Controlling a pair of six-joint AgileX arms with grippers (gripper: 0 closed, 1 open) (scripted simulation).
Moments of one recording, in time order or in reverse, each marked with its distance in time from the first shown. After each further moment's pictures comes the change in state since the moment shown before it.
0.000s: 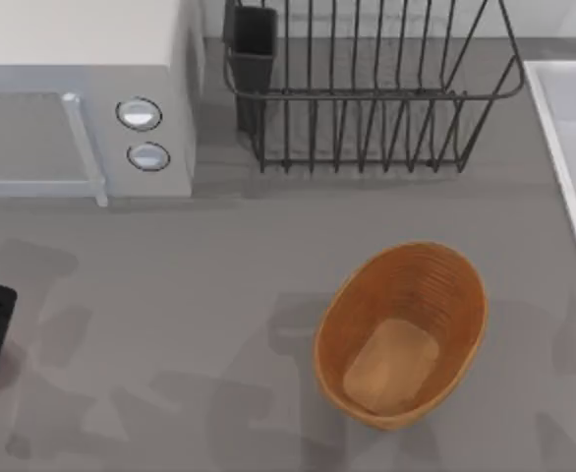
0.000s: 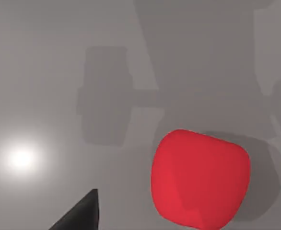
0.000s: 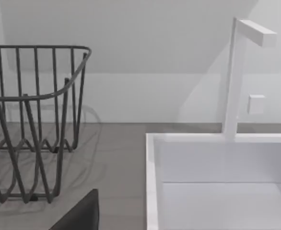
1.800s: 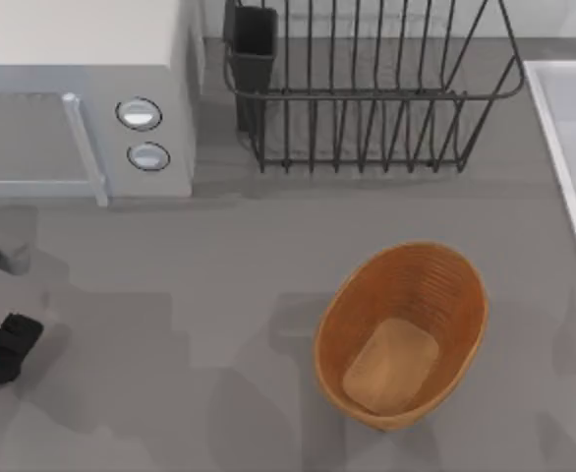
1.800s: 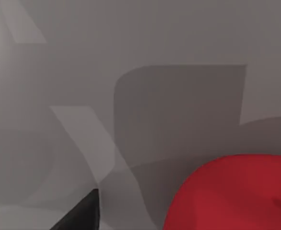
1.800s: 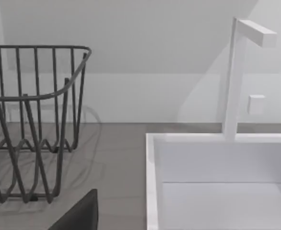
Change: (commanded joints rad) left arm 0.035 0.717 0.227 -0.053 0.002 0.192; right arm 0.000 0.000 0.000 0.000 0.000 0.000
